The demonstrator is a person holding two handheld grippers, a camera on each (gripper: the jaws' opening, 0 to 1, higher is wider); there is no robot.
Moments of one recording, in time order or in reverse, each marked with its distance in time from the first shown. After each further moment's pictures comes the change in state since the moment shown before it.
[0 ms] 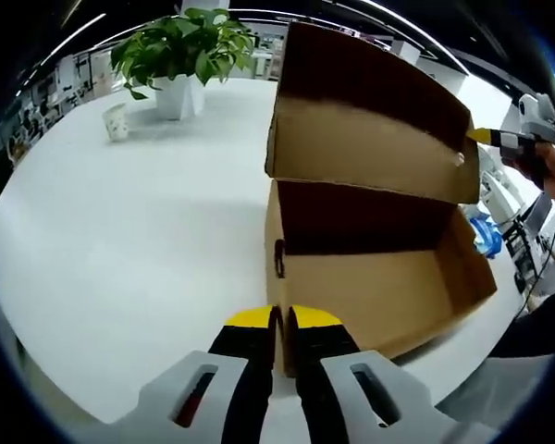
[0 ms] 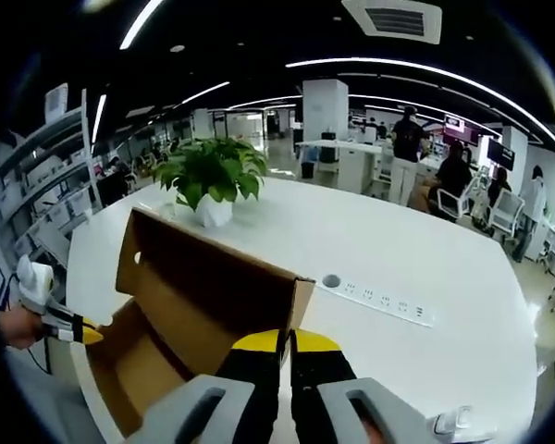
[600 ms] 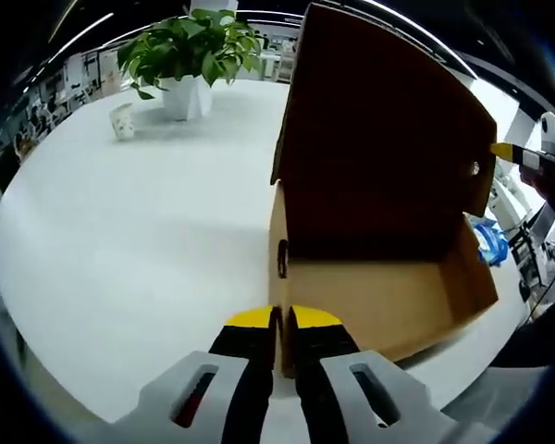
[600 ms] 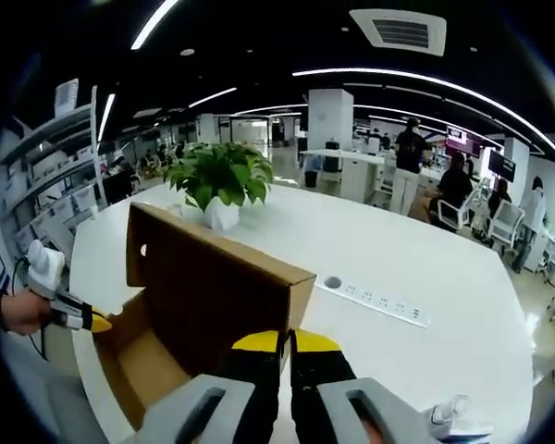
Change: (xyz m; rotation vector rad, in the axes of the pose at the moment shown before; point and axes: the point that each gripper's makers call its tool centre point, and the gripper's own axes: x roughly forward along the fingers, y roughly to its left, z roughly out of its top) left arm -0.011 -0.010 -0.002 -0.026 -0.012 0.036; right arm -0.019 0.007 -0.008 -0.036 -0.040 0.004
